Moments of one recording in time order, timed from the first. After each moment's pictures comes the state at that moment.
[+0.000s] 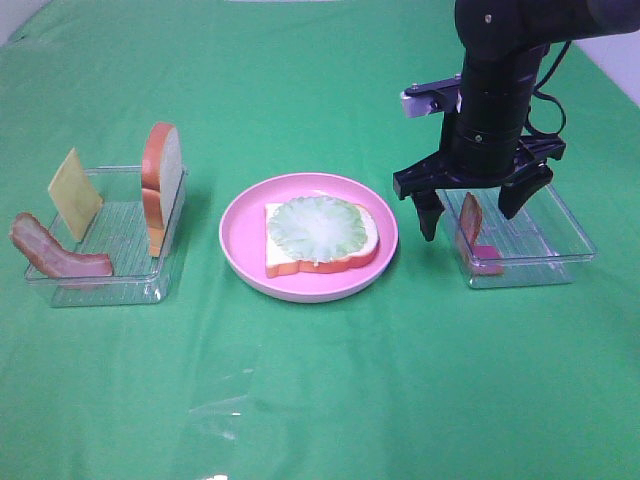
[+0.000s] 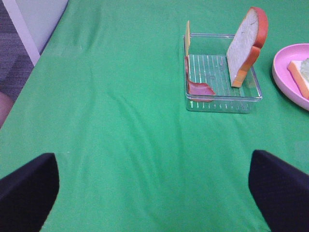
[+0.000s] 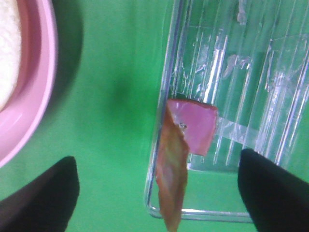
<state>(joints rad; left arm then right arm) 0.05 -0.01 -0.52 0.00 1.08 -0.06 0.39 2.04 -1.46 -0.19 0.96 0.23</state>
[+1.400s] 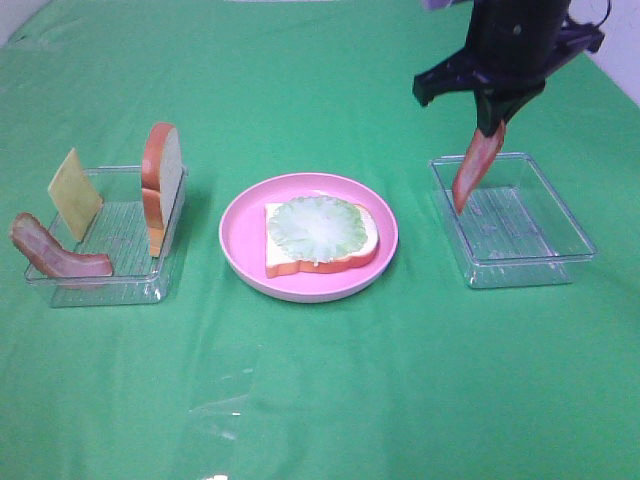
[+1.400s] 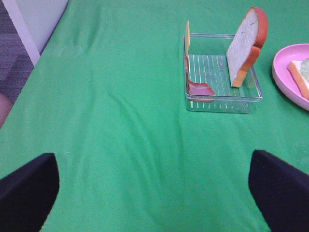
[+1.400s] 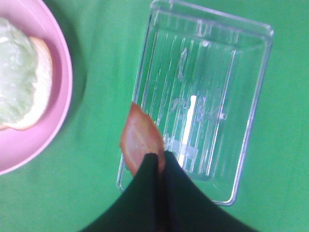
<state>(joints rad) 0.05 -0.01 -0.52 0.00 1.08 -0.06 0.39 1.91 -1.63 -0.24 1.10 0.14</state>
